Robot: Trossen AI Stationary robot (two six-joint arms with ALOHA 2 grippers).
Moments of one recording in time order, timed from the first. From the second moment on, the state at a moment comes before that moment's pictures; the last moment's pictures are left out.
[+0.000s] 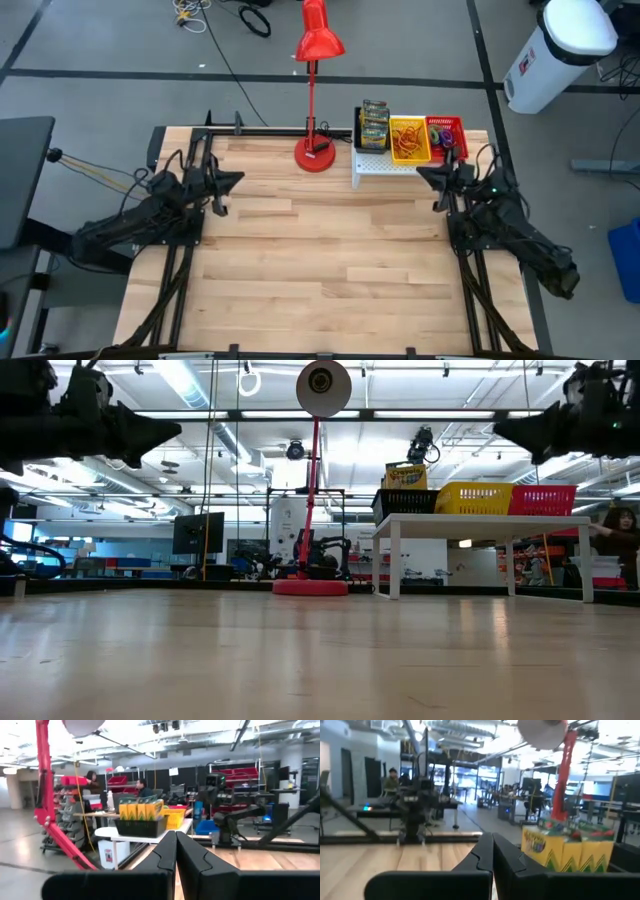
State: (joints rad) left arm 0.44 0.00 0.01 0.26 0.12 0.04; right arm -0.79 0.06 0.12 0.16 -0.51 0.00
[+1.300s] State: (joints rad) left arm 0.51 0.00 0.01 0.11 0.05 0.01; right arm -0.79 0.06 0.01 0.18 -0.40 0.00
